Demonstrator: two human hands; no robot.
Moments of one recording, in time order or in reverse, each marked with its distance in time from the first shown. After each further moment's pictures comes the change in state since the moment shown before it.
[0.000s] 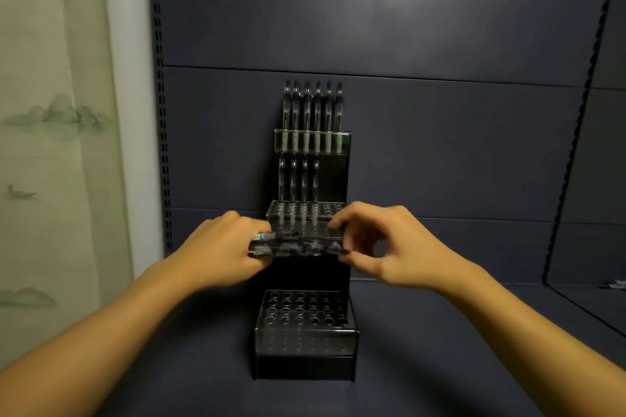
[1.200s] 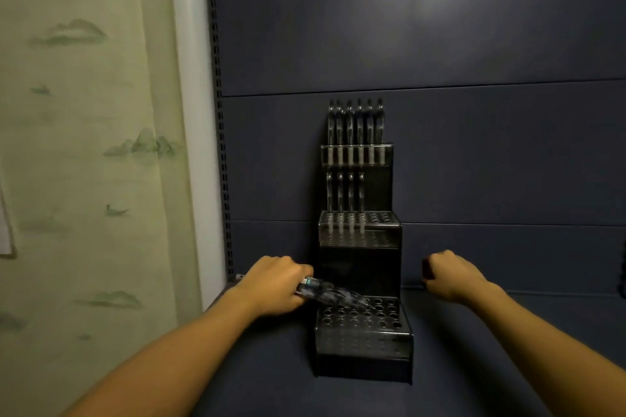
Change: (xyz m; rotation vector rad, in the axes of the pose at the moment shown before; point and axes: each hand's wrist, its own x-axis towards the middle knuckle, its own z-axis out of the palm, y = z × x) left_hand -0.013 -0.034 0.051 0.213 -0.181 0.137; right_hand 0.001 0.131 0.053 -0.598 -0.243 0.688
